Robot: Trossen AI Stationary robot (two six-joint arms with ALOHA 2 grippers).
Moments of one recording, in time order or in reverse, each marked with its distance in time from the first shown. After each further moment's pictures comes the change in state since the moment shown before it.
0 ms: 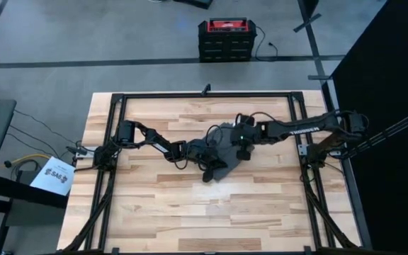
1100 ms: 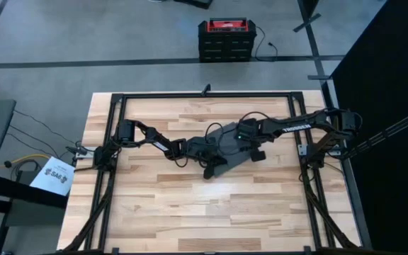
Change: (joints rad) left arm 0.014 0.000 0.001 -0.003 -0.012 -0.034; right arm -0.065 0.083 0.003 -0.286 -0.012 -0.161
